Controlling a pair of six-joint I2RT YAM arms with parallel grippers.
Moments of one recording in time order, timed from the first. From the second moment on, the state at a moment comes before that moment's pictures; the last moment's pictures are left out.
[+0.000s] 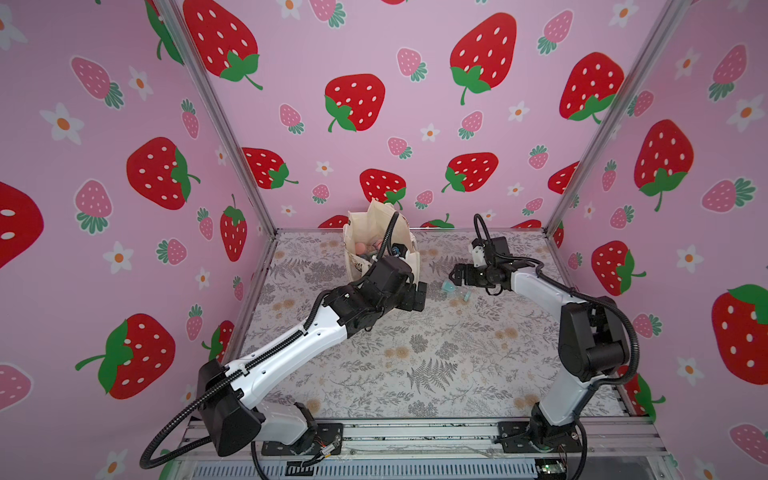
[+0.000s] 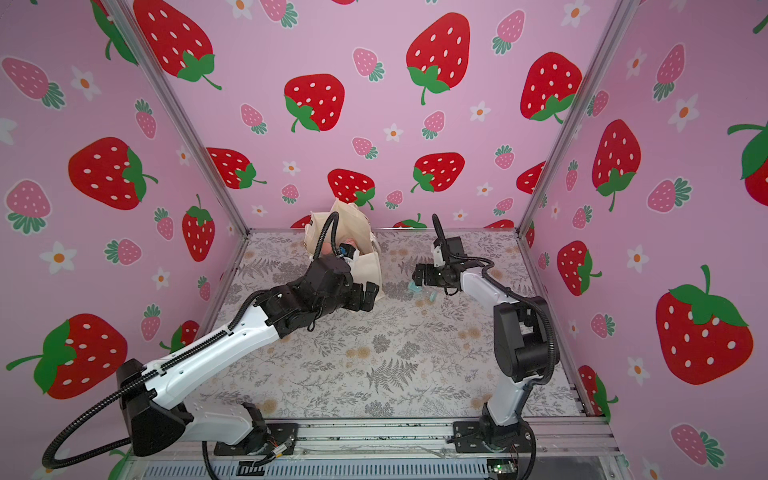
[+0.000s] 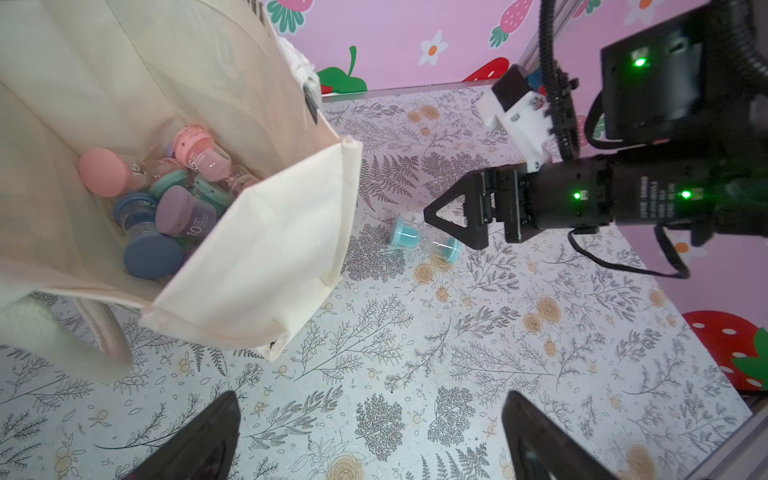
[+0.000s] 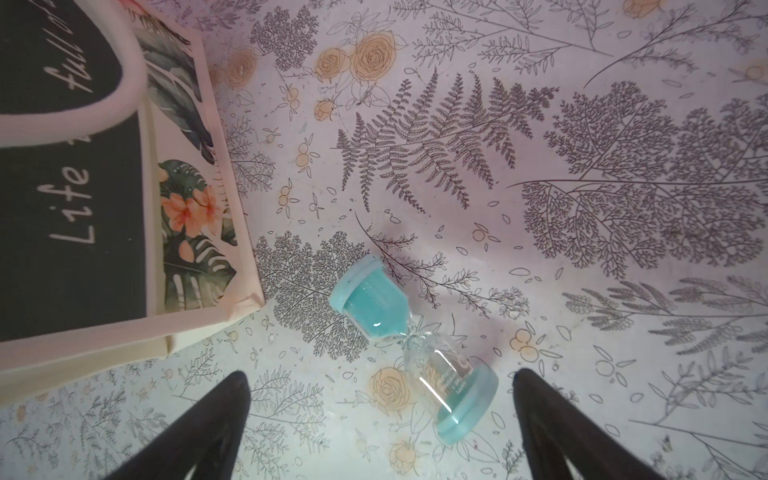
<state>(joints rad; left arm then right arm) -0.83 1.37 1.30 -0.59 -0.24 -0.43 0.35 1.80 1.27 -0.39 -0.24 0.24</state>
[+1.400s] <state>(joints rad) -0.86 1.27 1.12 -0.52 -0.32 -0.56 0.47 1.82 1.14 -0.39 -0.25 0.13</state>
